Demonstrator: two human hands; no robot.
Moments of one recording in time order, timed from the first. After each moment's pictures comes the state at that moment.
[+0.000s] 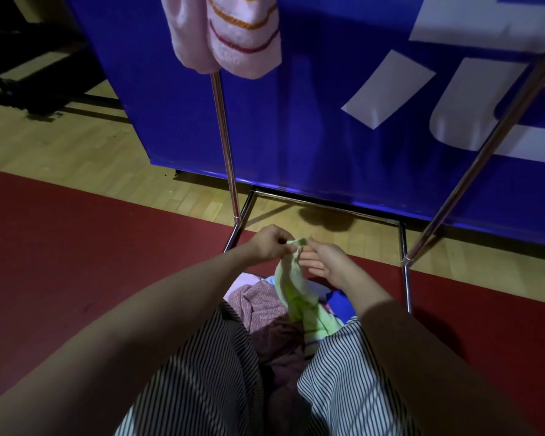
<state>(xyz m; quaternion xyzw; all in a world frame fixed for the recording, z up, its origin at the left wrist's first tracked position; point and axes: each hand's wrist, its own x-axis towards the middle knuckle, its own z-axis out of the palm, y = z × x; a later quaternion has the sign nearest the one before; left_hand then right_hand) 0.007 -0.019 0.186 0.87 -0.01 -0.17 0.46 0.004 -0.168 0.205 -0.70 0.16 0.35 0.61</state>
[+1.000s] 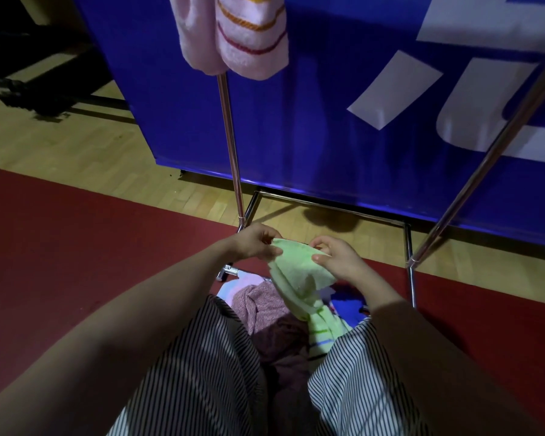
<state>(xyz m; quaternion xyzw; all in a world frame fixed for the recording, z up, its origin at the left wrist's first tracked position) 0.000 0.026 0.196 0.83 -0.06 -0.24 0.50 0.007 -0.190 0.201 -0.86 -0.09 0.24 0.43</state>
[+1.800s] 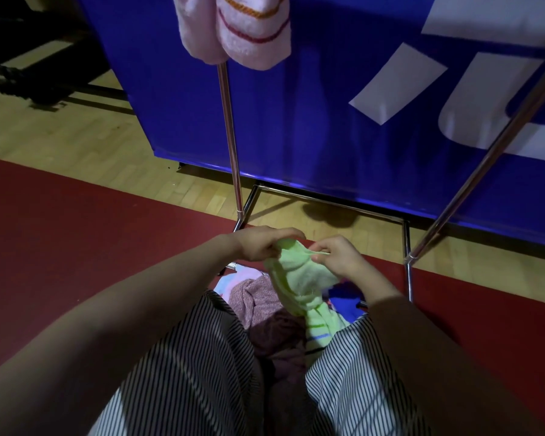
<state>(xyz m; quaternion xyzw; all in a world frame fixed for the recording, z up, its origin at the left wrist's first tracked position) 0.002 0.018 0.195 0.92 -0.25 -0.20 0.22 0.007 -0.190 0.201 -0.90 -0.11 0.23 0.36</state>
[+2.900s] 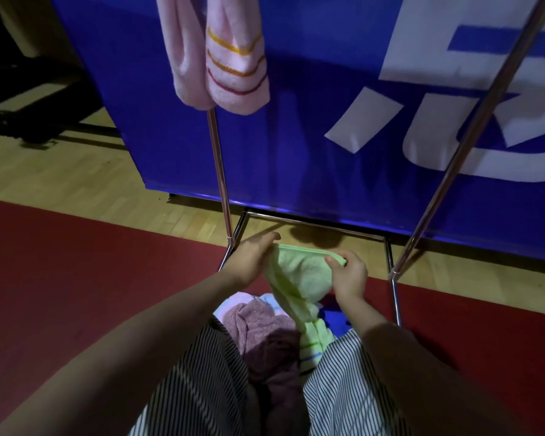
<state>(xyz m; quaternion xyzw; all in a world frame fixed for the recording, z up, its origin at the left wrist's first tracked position) -0.029 -0.004 0.223 0.96 -0.12 0.04 0.26 -0.022 -0.202 0.215 -0.83 0.16 -0.06 0.53</state>
